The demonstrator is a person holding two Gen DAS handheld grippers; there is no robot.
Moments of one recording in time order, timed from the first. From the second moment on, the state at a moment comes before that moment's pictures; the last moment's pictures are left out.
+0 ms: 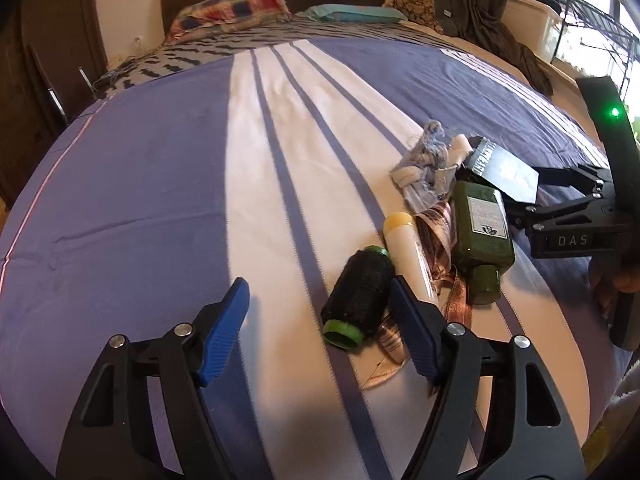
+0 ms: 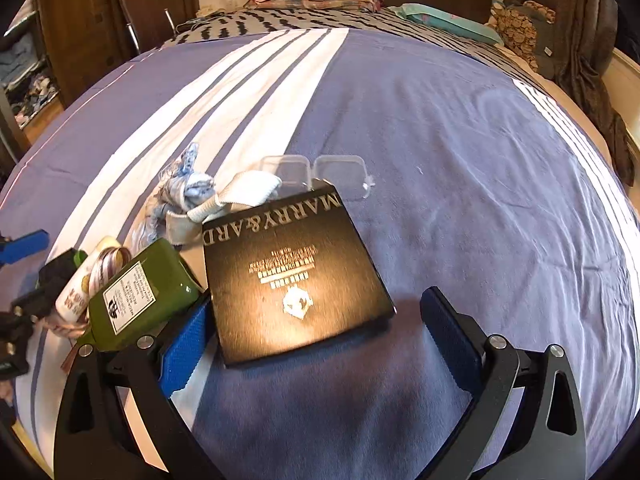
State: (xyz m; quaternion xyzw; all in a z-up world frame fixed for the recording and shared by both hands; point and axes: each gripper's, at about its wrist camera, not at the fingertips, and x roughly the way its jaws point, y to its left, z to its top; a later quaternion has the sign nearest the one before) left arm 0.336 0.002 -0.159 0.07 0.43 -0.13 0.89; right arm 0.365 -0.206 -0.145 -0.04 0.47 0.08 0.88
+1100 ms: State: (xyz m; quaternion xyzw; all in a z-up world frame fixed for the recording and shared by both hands) left arm 0.215 0.009 -0.125 0.05 0.41 -0.14 0.90; right arm 0.213 -0.231 -0.129 -0.02 0.44 0.08 0.89
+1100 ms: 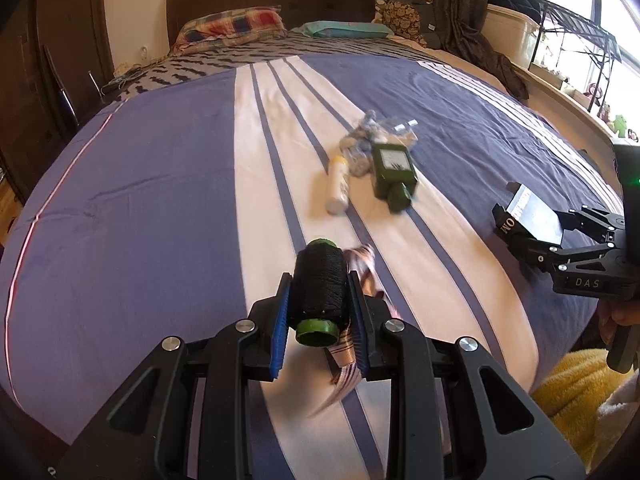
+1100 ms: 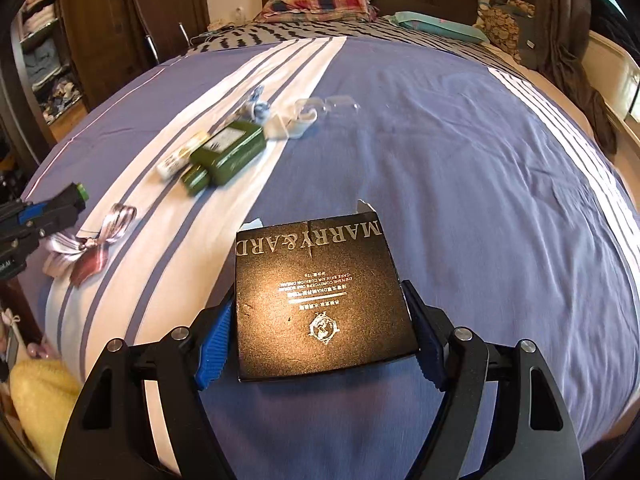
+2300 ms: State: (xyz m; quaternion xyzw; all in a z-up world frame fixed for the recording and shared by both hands) left arm 0.092 0.002 -0.160 0.02 0.43 -0.17 0.89; right arm 0.076 -0.211 -0.117 0.03 0.41 0.13 0.90
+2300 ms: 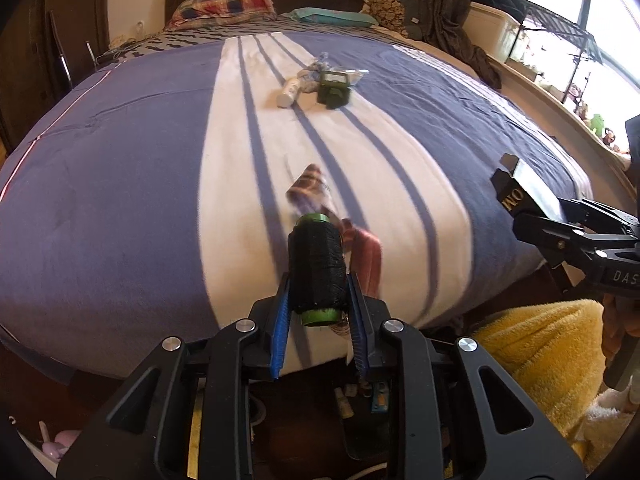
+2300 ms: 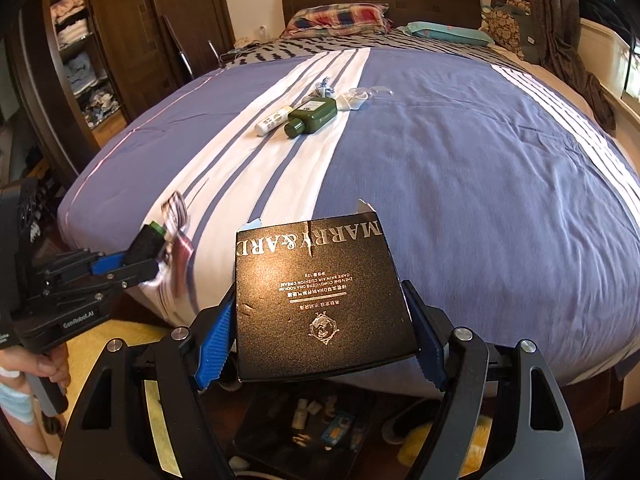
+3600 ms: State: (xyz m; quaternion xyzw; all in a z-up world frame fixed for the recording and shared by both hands) left arm 0.033 -0.055 -0.337 0.03 0.61 -0.22 0.76; right arm 0.030 -0.210 -0.293 0.08 0.59 0.10 0.79
